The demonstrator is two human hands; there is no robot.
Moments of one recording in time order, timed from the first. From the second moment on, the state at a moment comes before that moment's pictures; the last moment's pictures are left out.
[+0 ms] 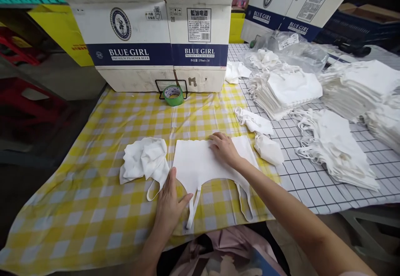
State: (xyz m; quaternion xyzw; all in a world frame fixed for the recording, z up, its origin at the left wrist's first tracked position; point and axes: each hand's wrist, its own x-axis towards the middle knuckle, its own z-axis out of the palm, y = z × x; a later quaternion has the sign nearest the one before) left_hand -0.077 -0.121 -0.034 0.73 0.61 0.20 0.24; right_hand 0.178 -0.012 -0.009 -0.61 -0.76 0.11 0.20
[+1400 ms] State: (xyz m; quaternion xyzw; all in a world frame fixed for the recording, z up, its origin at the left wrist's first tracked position) left_hand -0.017 0.000 0.059 0.47 0.38 0.32 0.73; right_hand 0.179 -0.034 0.064 -0.38 -0.43 0.74 0.34
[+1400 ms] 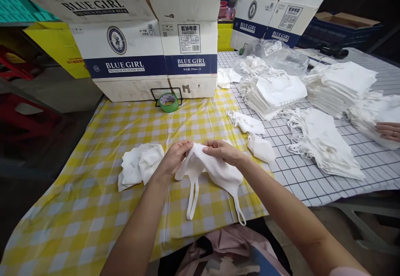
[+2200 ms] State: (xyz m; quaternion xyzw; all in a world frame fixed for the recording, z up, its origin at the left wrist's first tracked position) left_hand -0.001 -0.022 0.072 0.44 0.38 0.30 0.75; right_hand 0.187 -0.056 0.066 -0.34 -0.35 0.80 0.33
